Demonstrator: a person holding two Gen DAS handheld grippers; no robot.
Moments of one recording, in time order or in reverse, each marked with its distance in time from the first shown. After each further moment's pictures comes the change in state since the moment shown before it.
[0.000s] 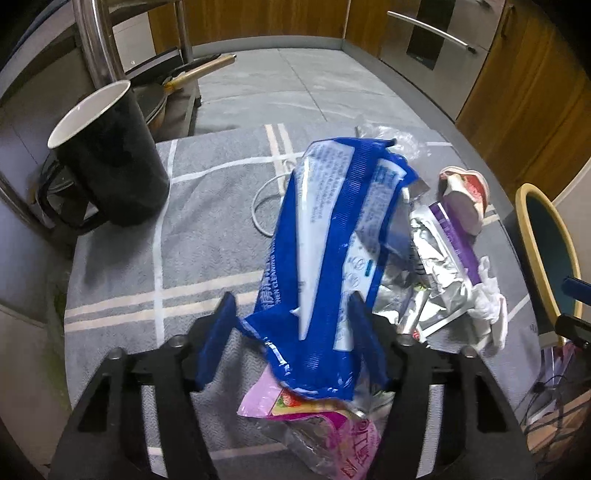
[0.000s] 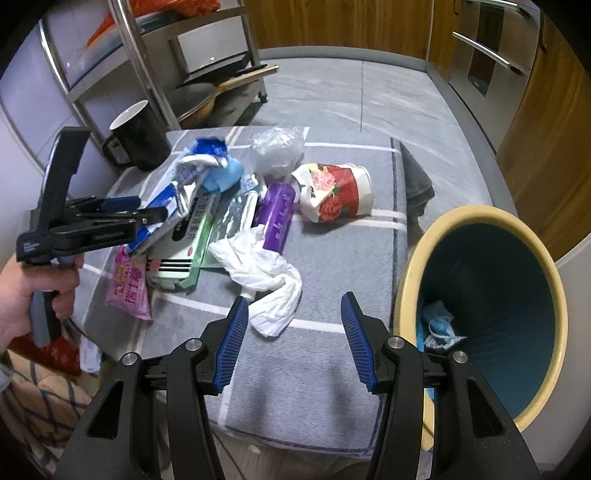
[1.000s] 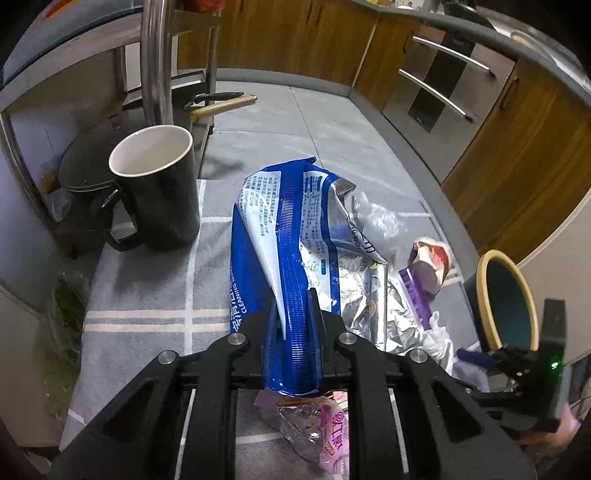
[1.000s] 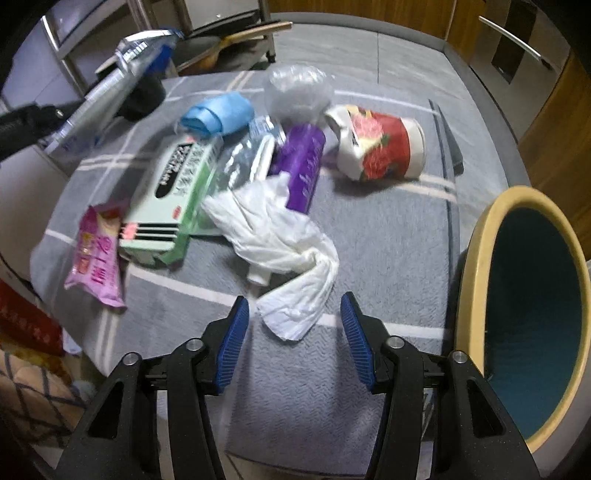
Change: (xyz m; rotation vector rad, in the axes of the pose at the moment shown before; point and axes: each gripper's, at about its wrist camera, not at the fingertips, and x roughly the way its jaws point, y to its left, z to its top) left arm -0.070 0.031 0.010 -0.139 -0.151 -0.101; right arm 0.067 0.025 -0.008 -0.051 0.132 -0.028
